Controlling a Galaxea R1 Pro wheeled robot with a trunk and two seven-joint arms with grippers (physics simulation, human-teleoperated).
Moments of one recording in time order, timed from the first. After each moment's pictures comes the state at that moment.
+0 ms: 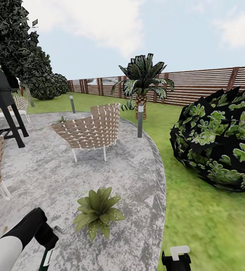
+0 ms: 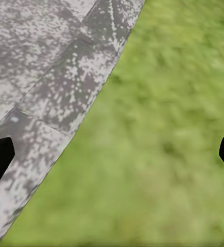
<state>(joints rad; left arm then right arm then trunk) -0.66 0.25 0.00 -0.50 -0.81 0.68 -1.01 -0.45 0.07 -0.67 -0.08 0.89 -0.40 -0.31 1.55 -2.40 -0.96</state>
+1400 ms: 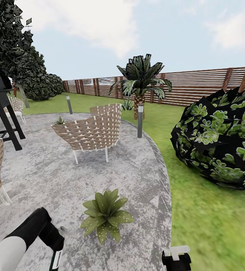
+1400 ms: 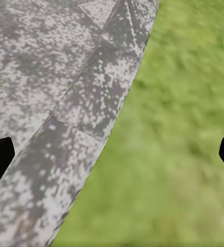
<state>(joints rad) -0.65 0.22 0.00 -0.51 -0.80 0.67 -1.13 -0.45 0.06 -0.66 -0.08 0.89 -0.40 -0.31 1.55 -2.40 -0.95</state>
